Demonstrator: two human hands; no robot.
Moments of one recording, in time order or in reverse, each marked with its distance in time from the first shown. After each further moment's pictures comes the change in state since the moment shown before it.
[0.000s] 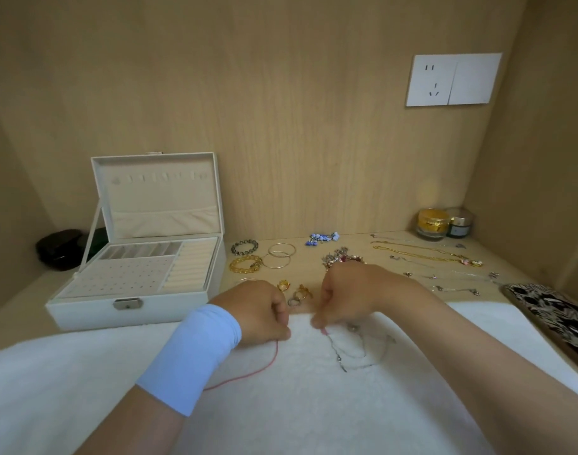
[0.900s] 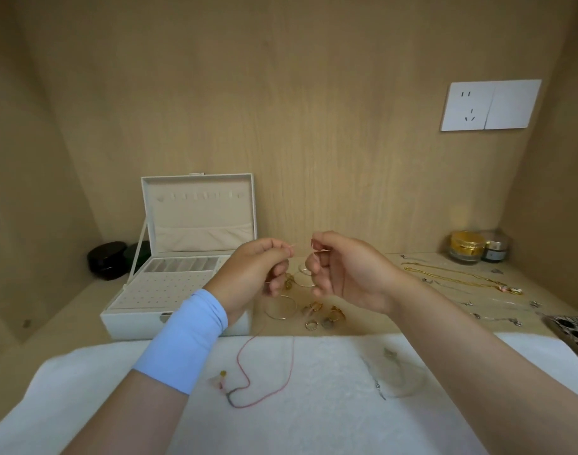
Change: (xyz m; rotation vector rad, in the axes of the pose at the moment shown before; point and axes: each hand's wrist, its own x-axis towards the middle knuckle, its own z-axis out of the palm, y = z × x) left_hand -0.014 -0.021 -0.063 -1.169 0.239 0.107; right_hand 0.010 -0.058 -0.035 1.580 -0.103 -0.293
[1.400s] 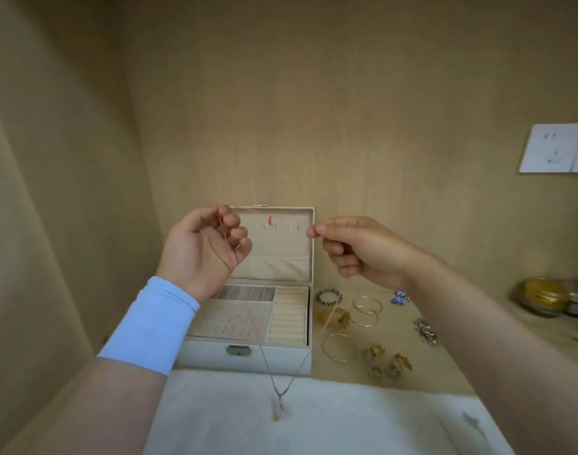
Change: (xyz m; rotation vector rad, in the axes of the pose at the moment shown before) left_hand -0.016 0.069 -0.136 -0.778 0.121 0.232; right_hand 0.069 -0.065 0.065 -0.408 -0.064 -0.183
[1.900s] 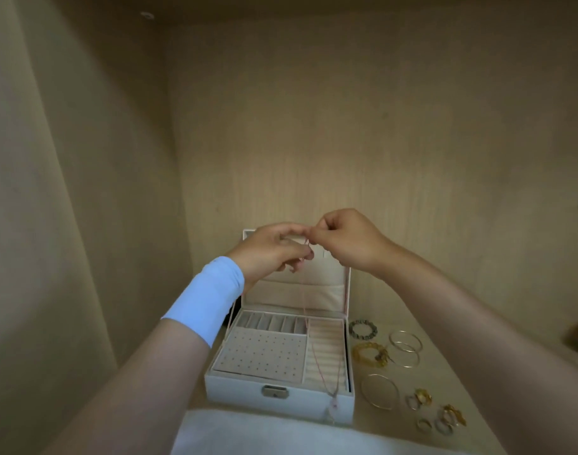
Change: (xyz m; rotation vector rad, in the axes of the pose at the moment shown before) left_hand 0.058 0.026 -0.003 1.109 -0.121 -0.035; right_hand 0.092 -0.036 0.047 -0.569 0.239 -0.161
